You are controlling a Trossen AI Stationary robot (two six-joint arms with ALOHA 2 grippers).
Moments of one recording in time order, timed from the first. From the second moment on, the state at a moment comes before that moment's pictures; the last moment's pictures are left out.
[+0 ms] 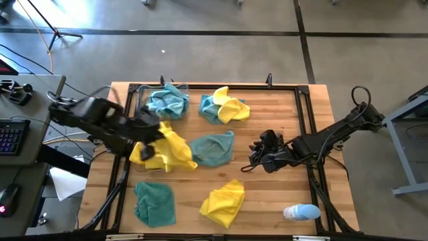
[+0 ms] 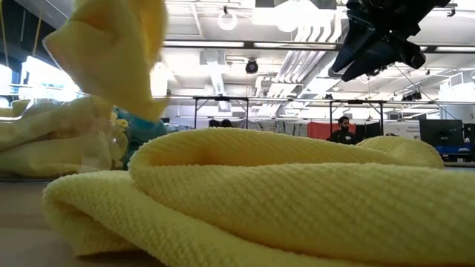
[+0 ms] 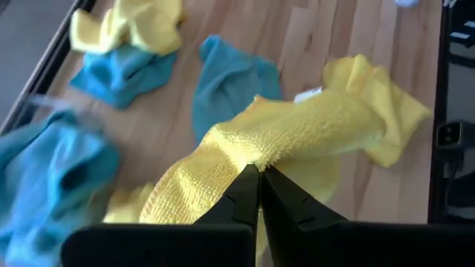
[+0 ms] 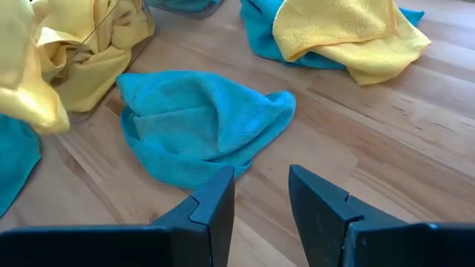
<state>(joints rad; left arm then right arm) -0.34 1.23 1.63 -1.41 -0.35 -0.53 0.43 1.30 0.93 -0.68 0.70 1.23</state>
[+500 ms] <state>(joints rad) -0.35 0.93 1.62 -1.57 -0.35 -0.59 0.43 1.30 0.93 -0.69 0.69 1.23</state>
